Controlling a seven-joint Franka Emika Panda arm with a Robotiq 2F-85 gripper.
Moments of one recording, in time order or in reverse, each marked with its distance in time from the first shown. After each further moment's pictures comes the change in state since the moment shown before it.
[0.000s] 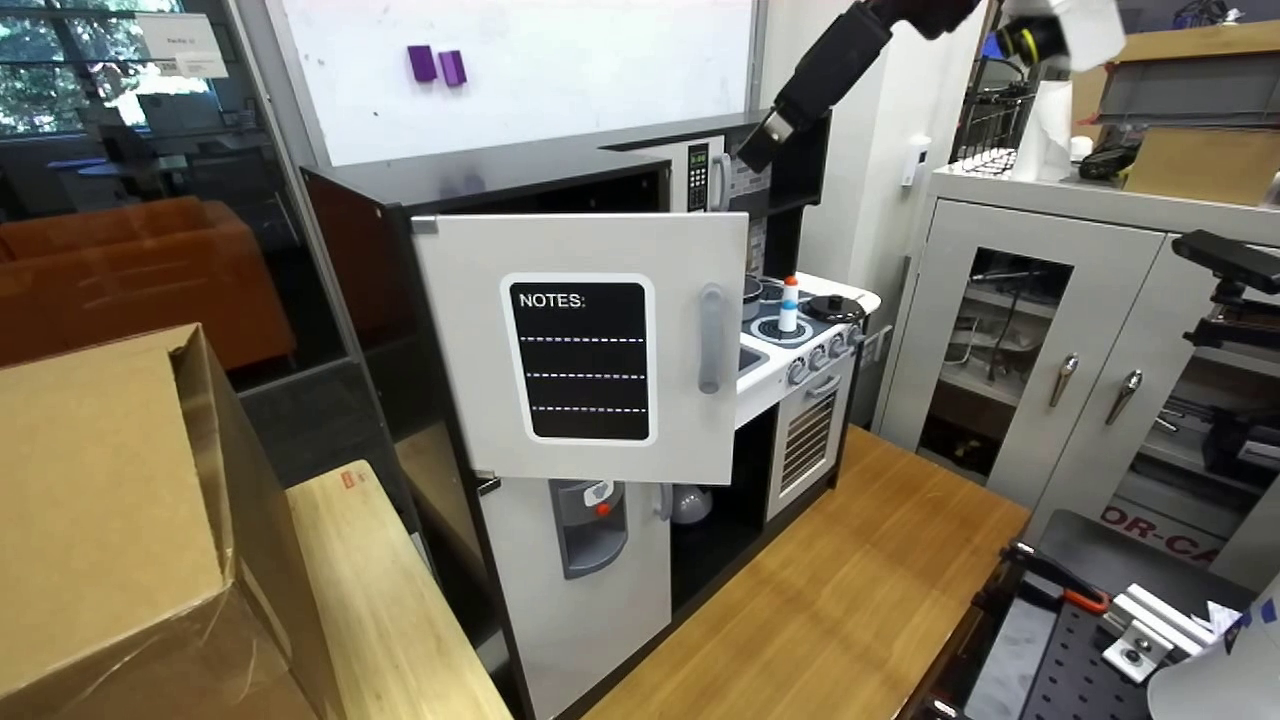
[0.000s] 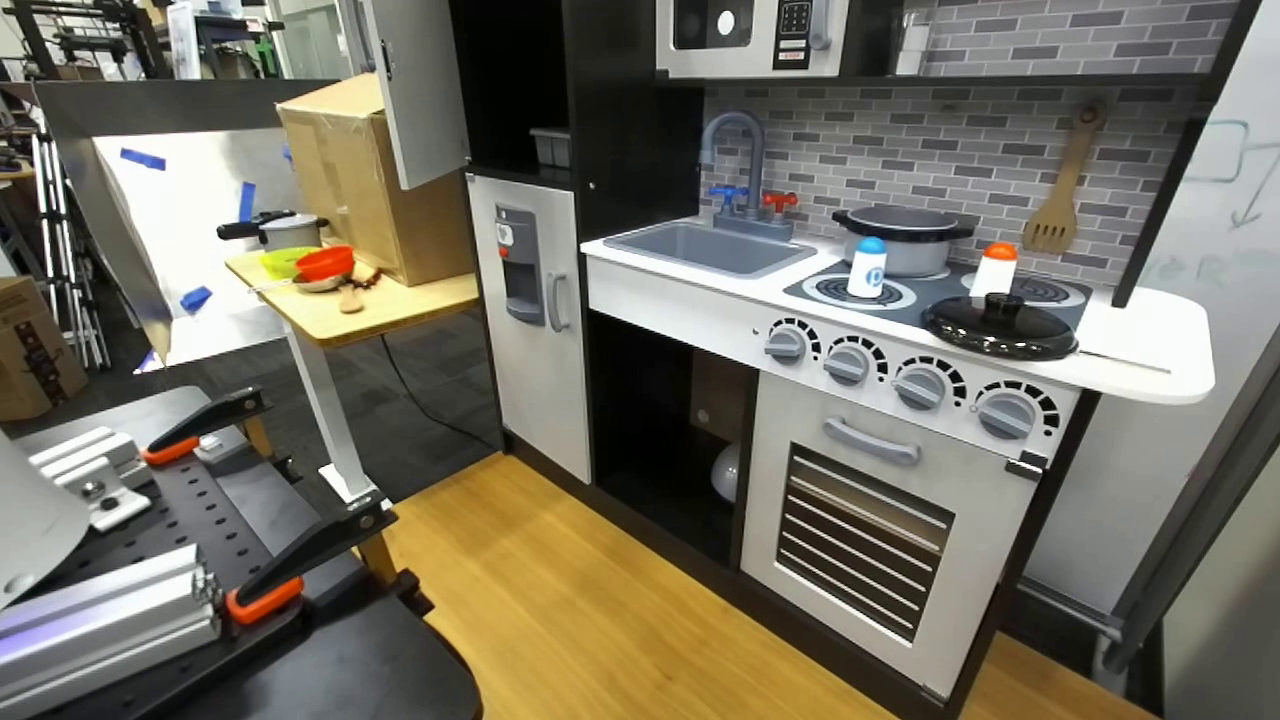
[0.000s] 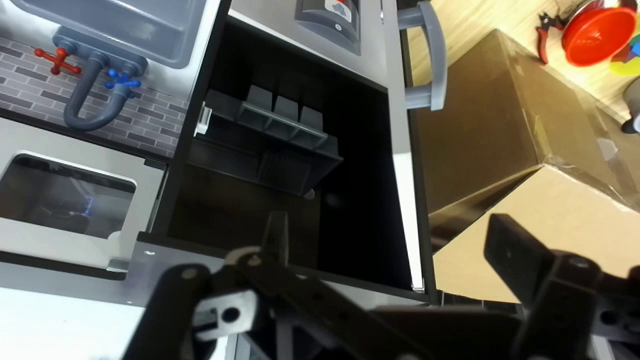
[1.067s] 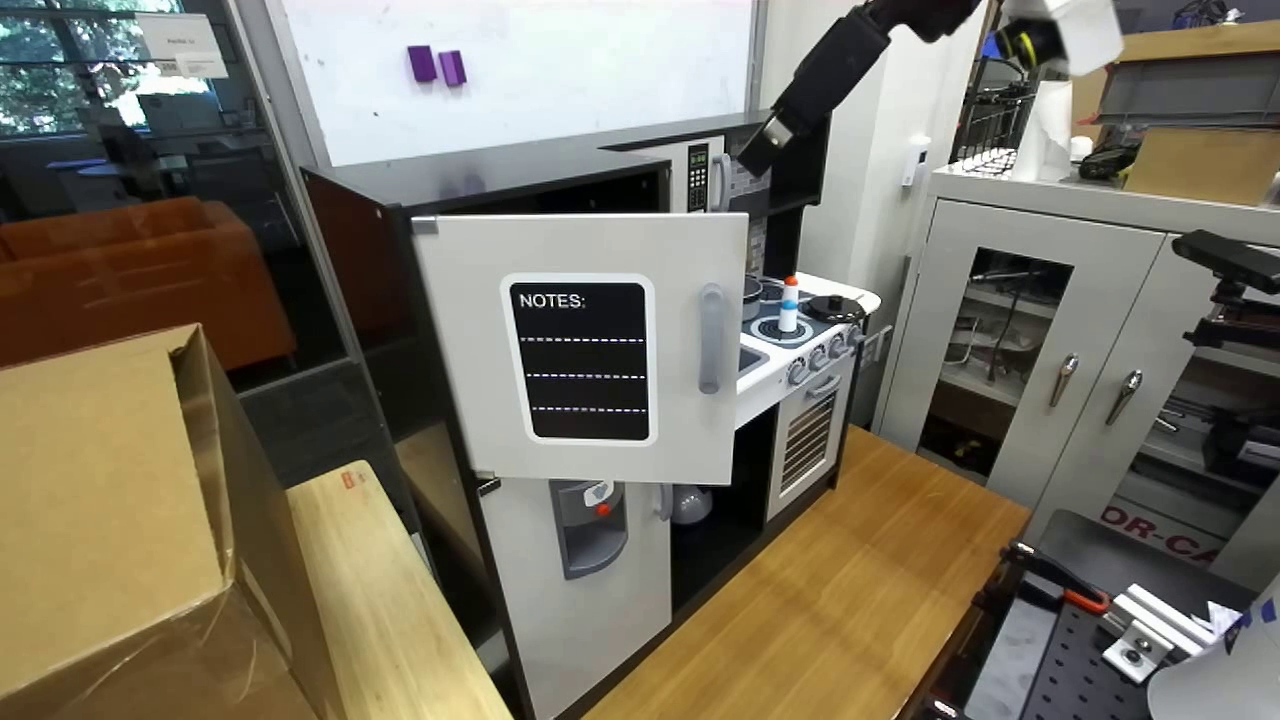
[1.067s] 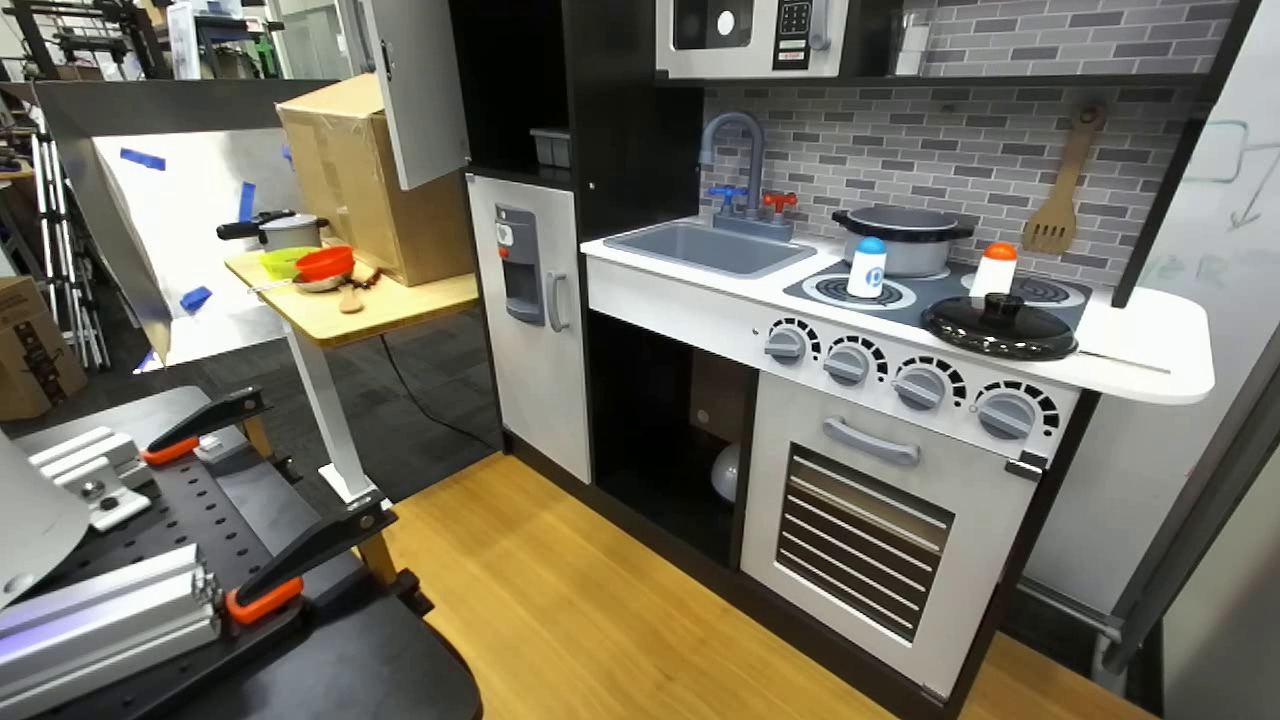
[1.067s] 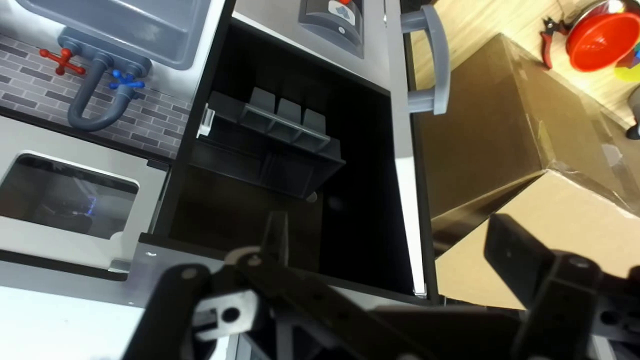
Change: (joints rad) arm -0.008 0.003 0.009 0.000 -0.011 -0.003 0.003
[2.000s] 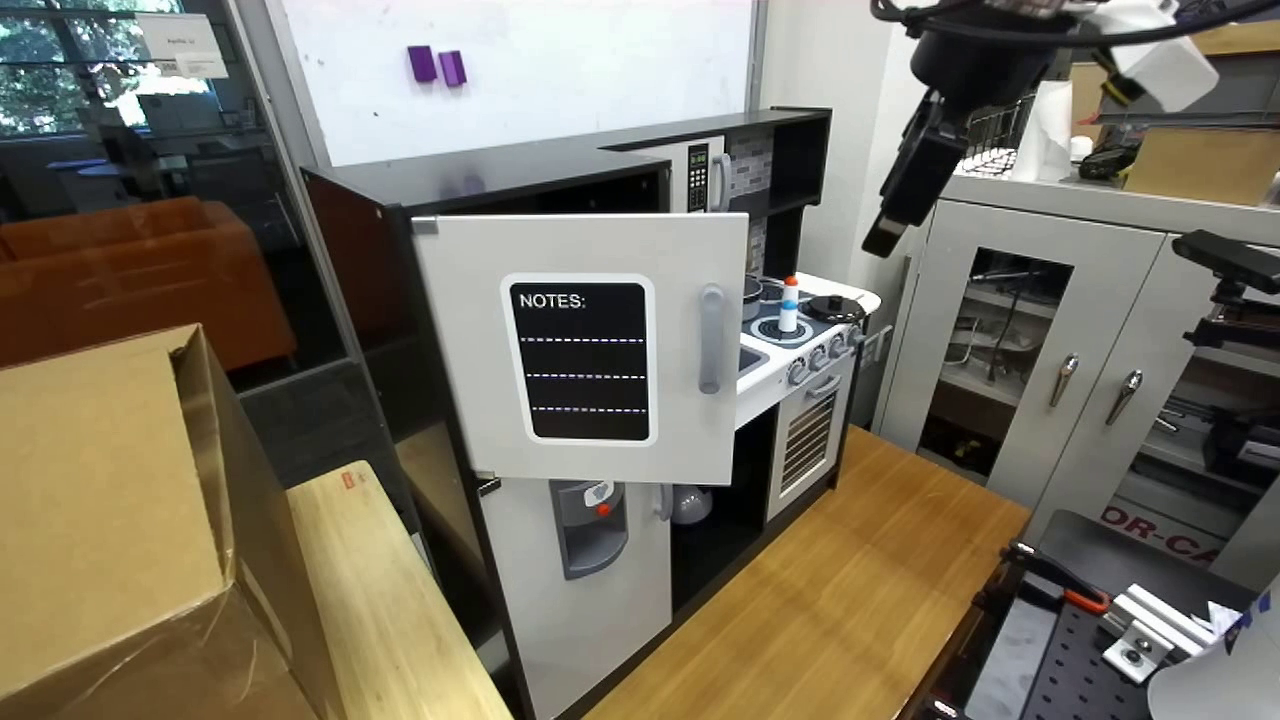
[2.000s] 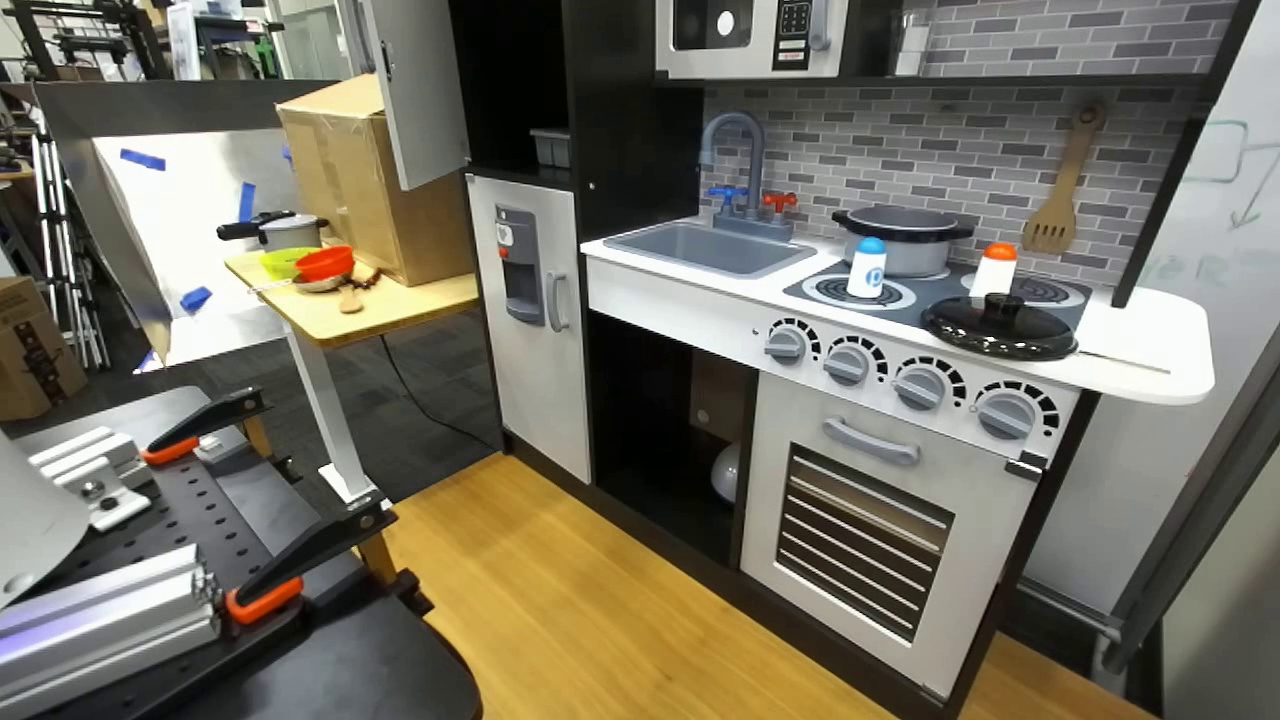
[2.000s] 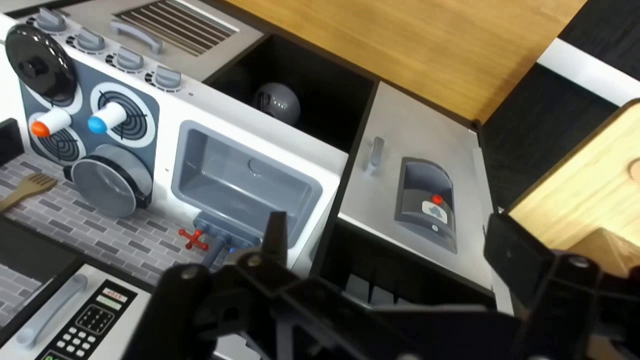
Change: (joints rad) arm -0.165 -0.067 0.090 -0.012 -0.183 -0.424 0.060
